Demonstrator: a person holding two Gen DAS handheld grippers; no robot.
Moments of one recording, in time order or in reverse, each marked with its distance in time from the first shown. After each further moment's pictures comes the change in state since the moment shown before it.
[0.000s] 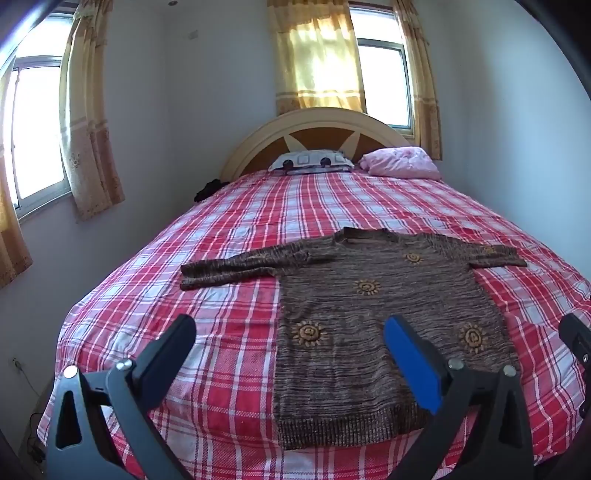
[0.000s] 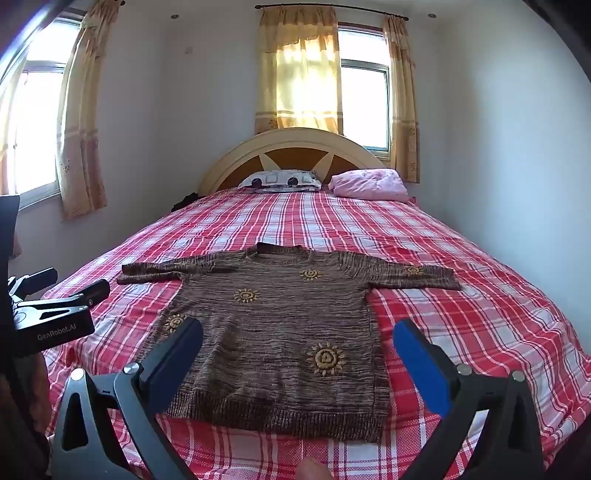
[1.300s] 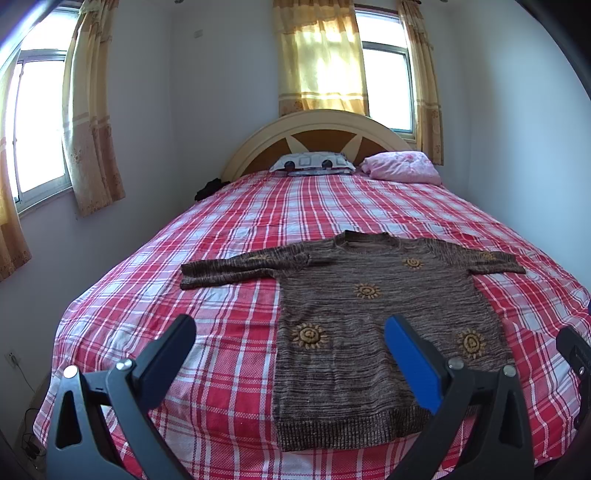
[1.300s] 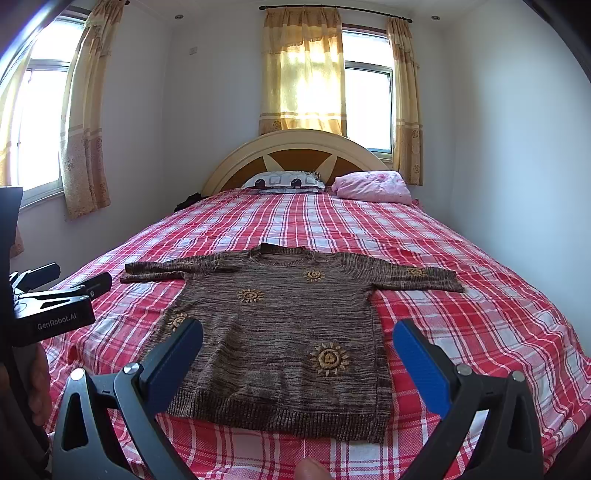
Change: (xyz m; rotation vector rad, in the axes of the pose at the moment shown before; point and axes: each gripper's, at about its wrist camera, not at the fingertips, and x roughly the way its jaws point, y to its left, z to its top) left arm -0.006 -0.003 0.005 -0.011 -0.006 0.004; right arm -0.002 0.000 0.000 0.008 -0.016 0.021
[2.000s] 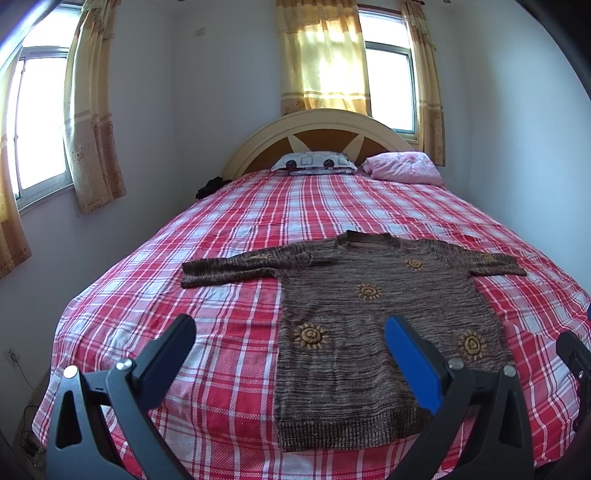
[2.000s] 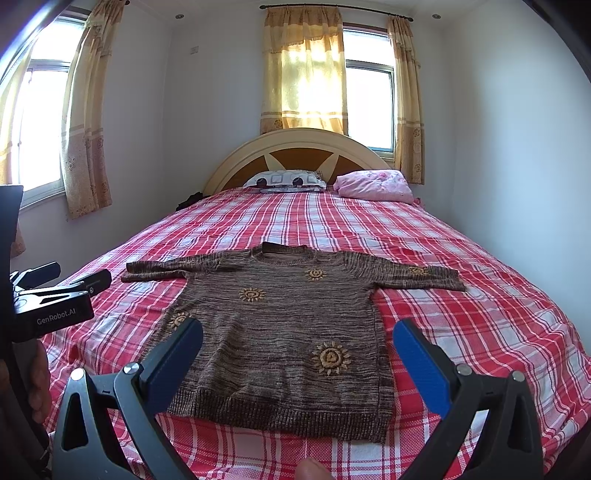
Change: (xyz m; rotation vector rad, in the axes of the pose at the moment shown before) left arm 0.001 0.002 -0.001 -0.003 0.000 -0.003; right arm 0.000 0.001 -0.001 -0.001 0.004 0.005
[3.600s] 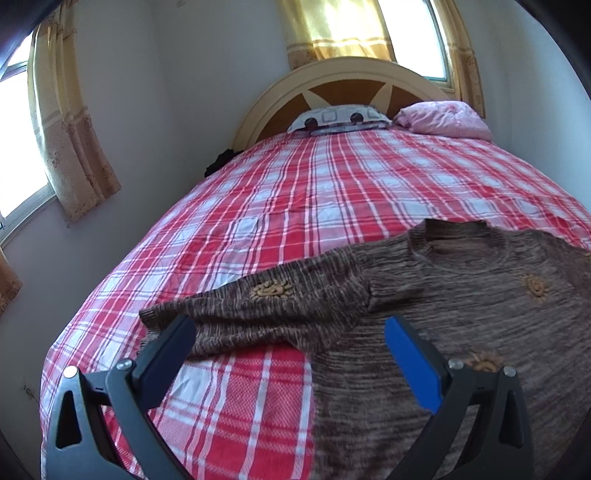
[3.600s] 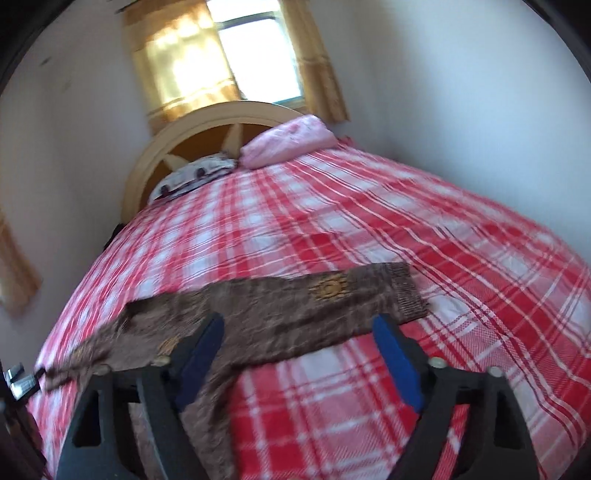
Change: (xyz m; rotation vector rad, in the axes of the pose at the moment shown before) left arm 0.281 0.003 0.067 0.069 0.159 0.141; right arm 0.242 -0.271 0.070 0.406 0.164 -0.142
